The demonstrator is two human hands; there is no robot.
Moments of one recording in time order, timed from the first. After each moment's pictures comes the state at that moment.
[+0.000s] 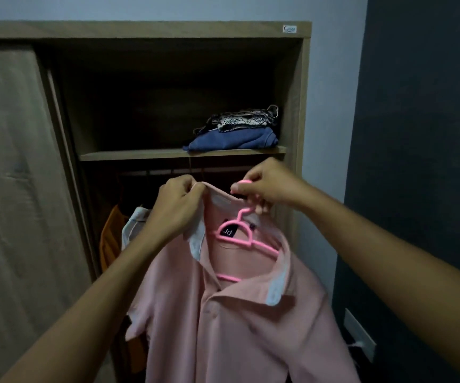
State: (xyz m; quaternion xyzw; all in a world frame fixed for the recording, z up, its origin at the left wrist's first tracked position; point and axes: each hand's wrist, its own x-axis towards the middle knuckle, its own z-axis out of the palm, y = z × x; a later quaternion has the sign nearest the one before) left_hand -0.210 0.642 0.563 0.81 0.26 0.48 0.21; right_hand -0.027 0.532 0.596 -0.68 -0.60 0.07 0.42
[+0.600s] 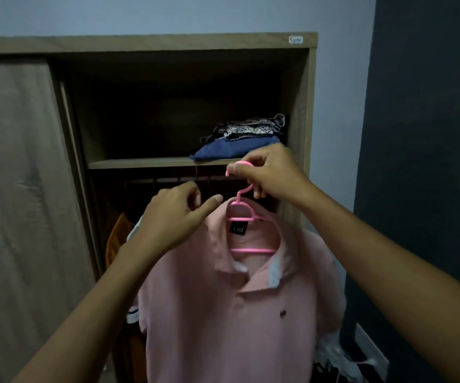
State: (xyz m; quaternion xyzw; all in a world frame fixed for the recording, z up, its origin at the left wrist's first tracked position) left_hand -0.223 0.646 0.565 0.86 0.27 0.44 0.02; right_hand -0.029 0.547 0.614 -0.58 -0.63 -0.05 0.51
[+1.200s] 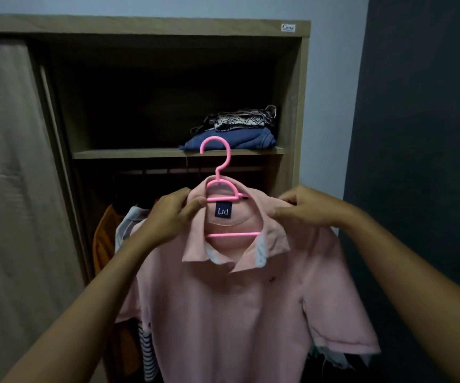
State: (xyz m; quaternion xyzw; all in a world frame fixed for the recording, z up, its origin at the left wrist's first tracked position) left_hand -0.193 0.707 0.522 0.89 0.21 0.39 0.13; right_hand 0.051 0.498 0.558 -0.70 -0.65 0.06 0.29
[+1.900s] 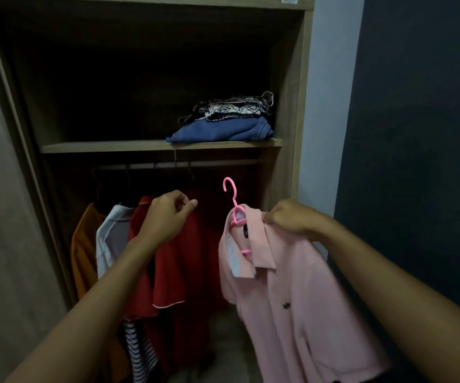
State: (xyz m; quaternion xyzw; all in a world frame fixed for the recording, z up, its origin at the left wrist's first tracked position) left_hand -0.142 0.770 0.487 0.85 0.27 0.42 0.16; right_hand 0.062 0.558 0.520 -0.84 -0.47 0.10 0.27
